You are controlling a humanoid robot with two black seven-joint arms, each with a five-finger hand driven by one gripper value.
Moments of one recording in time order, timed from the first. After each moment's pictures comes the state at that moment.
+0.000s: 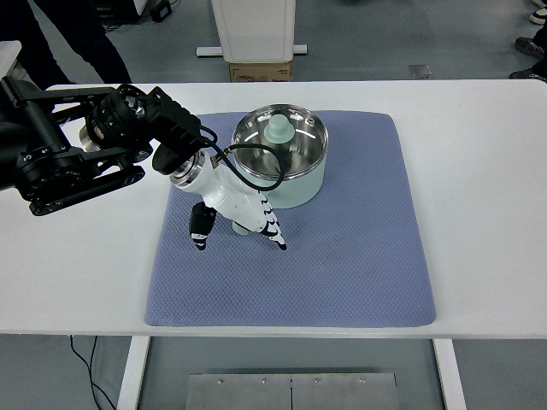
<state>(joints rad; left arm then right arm) -1.43 0.40 0.07 -1.20 1.89 -0.50 -0.61 -0.01 0.00 0.42 0.10 -0.54 -0.02 0.06</state>
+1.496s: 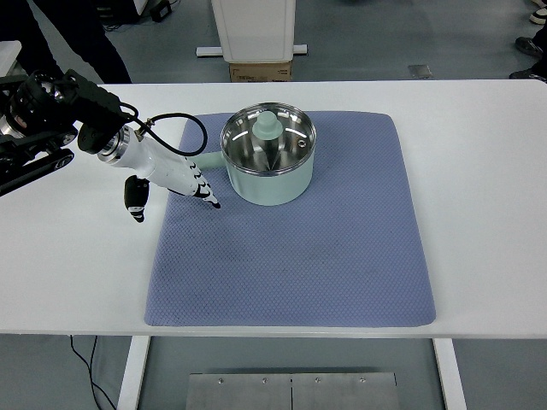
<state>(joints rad) -1.42 0.54 0.13 -1.05 1.90 -0.41 -0.61 -0.01 0.00 0.42 0.10 -0.54 -0.02 0.06</state>
